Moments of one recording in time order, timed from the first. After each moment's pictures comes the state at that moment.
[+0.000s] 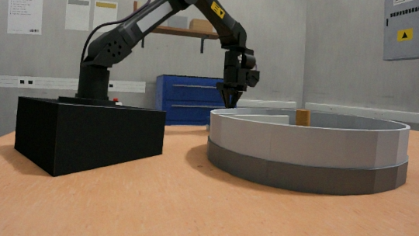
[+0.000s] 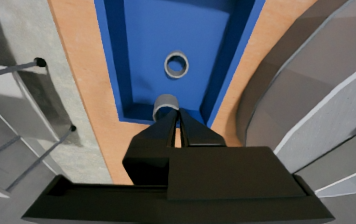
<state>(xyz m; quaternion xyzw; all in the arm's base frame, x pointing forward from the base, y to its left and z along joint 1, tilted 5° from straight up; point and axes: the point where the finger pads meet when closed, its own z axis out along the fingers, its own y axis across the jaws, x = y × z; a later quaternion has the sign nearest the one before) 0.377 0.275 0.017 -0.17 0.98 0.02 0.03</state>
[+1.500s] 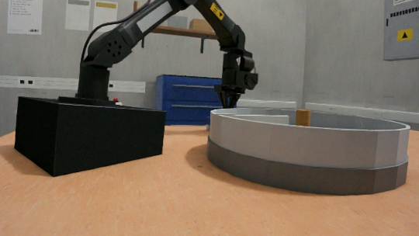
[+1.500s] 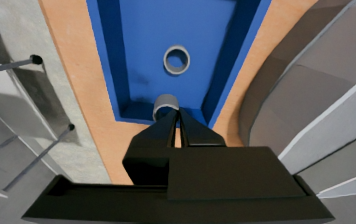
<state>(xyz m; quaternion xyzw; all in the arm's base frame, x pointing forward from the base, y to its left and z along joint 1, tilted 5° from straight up) 0.371 0.274 0.008 -0.17 0.98 0.02 0.02</state>
